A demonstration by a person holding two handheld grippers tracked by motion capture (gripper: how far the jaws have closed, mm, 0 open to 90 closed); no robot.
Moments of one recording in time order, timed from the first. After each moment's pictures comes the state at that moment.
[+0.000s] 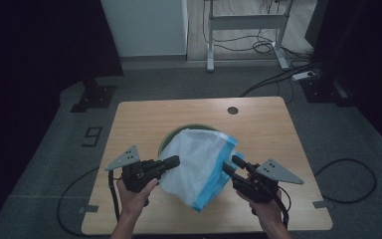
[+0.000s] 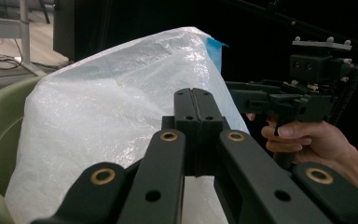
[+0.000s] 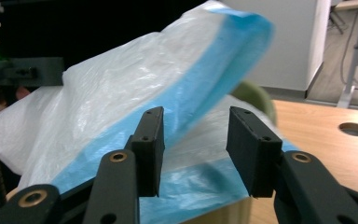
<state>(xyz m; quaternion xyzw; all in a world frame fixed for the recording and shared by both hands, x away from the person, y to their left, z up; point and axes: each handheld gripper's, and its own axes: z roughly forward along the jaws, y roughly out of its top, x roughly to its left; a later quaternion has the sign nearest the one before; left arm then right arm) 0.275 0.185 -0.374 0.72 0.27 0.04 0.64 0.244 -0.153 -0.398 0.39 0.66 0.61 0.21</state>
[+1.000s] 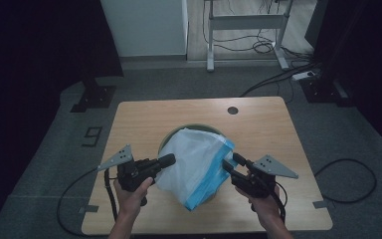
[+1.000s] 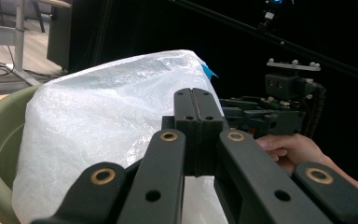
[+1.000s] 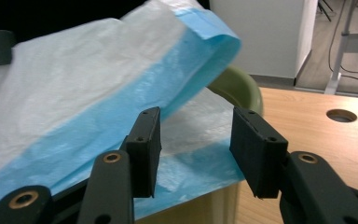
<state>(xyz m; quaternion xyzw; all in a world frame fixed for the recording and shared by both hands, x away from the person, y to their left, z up) 0.277 0.197 -0.375 0.69 0.28 0.03 0.67 0.259 -0.154 -0.405 0.41 0.66 0.59 0.22</state>
